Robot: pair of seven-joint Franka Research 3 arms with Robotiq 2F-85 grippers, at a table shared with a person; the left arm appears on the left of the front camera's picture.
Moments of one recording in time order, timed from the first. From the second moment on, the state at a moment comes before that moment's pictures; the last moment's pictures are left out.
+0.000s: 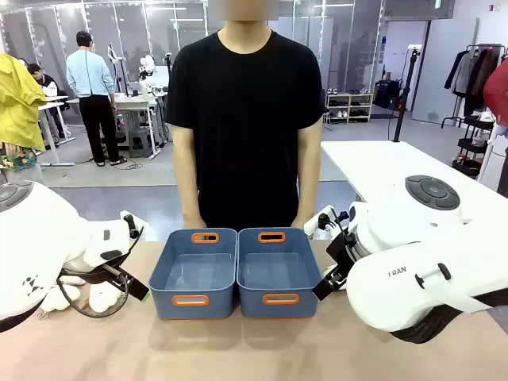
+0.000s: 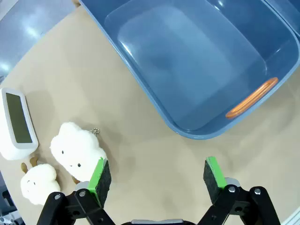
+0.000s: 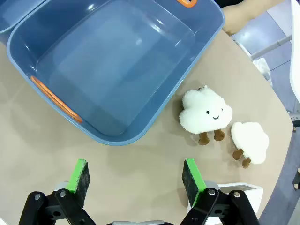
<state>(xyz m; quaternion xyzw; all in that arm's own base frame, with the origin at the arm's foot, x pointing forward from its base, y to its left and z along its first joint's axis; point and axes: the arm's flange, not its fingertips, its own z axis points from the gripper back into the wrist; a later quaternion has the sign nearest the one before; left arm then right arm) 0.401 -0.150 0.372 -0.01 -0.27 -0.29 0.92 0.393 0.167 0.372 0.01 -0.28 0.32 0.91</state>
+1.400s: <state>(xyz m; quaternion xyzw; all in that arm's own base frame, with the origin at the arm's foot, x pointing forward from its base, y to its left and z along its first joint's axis) 0.403 -0.126 0.417 -0.22 -0.17 -0.29 0.92 0.393 0.129 0.426 0.18 -0.24 0.31 0.90</state>
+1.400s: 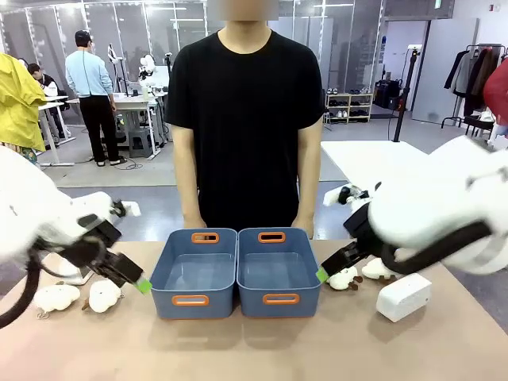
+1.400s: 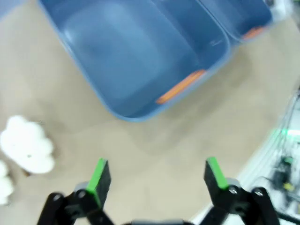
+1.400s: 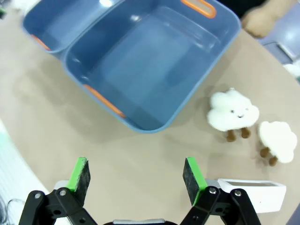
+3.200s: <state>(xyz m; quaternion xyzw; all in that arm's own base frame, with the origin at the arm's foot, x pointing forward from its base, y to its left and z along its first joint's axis) 0.289 0.230 0.349 -0.53 -0.38 0.01 0.76 0.236 -0.244 0.399 0.53 -0.29 -0.11 0.79</state>
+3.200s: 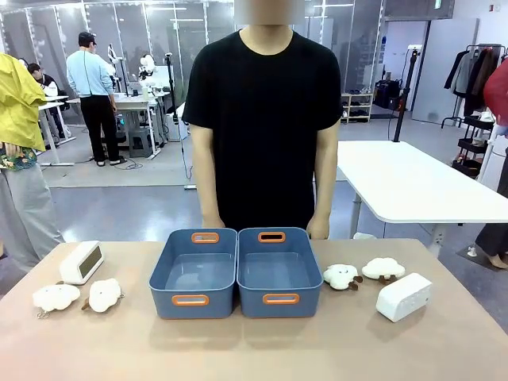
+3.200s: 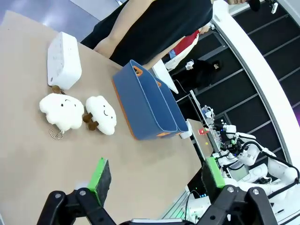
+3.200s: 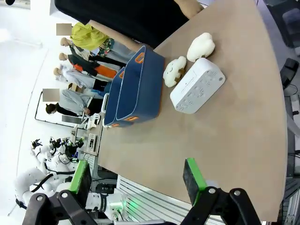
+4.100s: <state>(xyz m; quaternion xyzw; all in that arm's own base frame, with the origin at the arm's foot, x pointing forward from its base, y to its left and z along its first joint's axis) 0.289 0.230 0.349 -0.53 -0.38 0.01 0.76 0.238 -0.242 0.399 0.53 -0.29 -0.11 0.79</state>
